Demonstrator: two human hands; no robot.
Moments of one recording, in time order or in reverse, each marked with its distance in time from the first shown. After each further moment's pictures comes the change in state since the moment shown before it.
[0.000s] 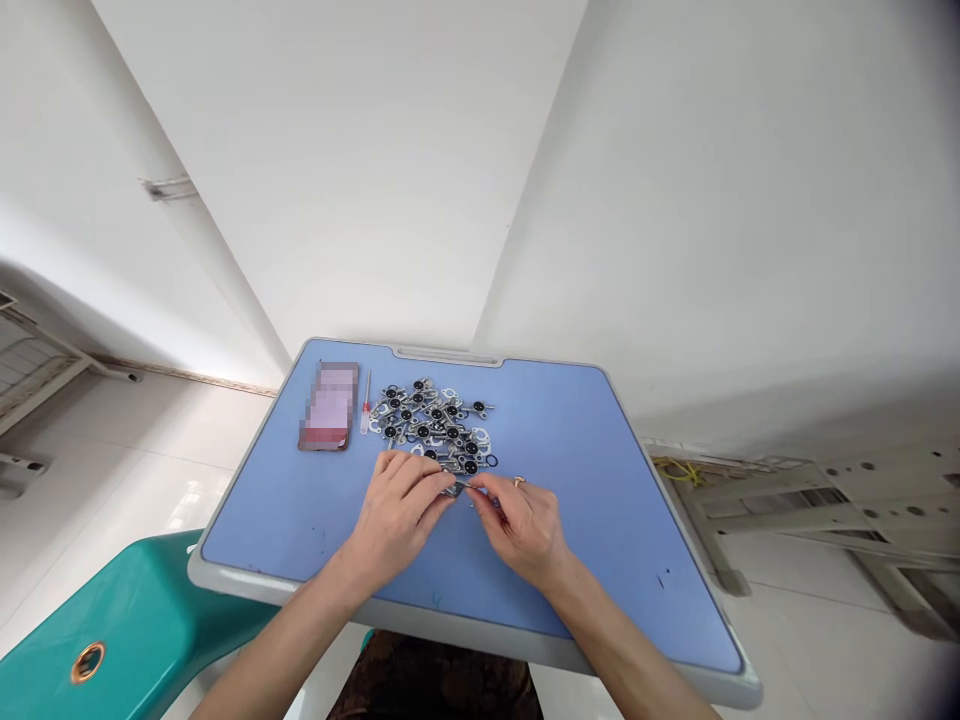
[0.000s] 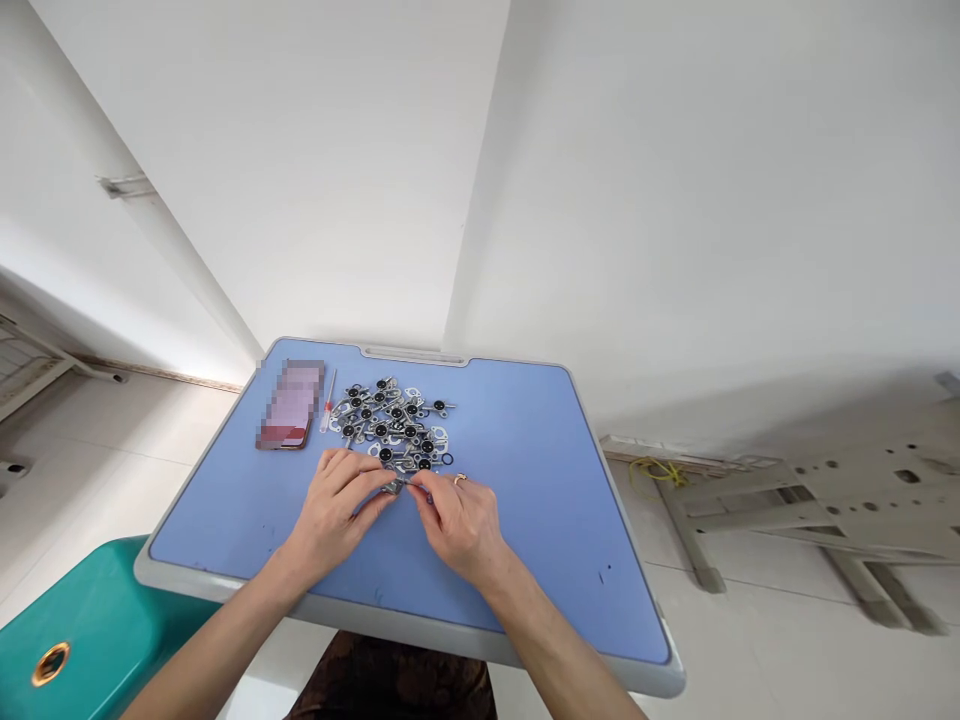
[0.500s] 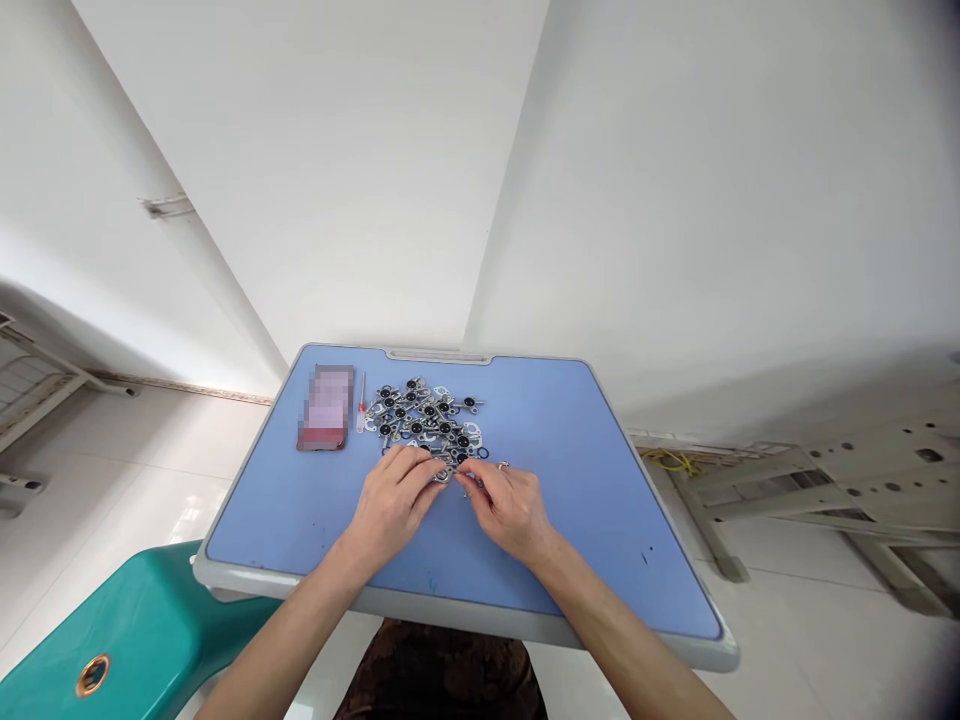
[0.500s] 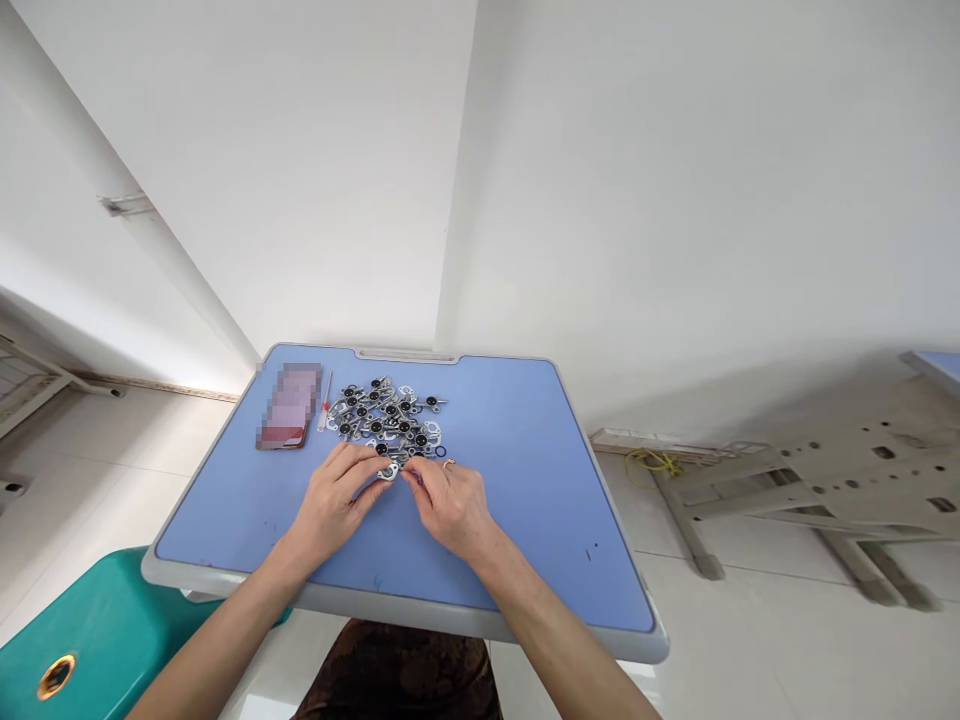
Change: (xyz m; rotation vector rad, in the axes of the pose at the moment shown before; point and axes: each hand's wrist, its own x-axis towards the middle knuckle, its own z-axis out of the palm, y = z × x) left_hand 0.000 -0.006 0.003 -0.025 0.003 0.038; right_hand 0.001 0.003 0.007 -0.004 -0.020 0.006
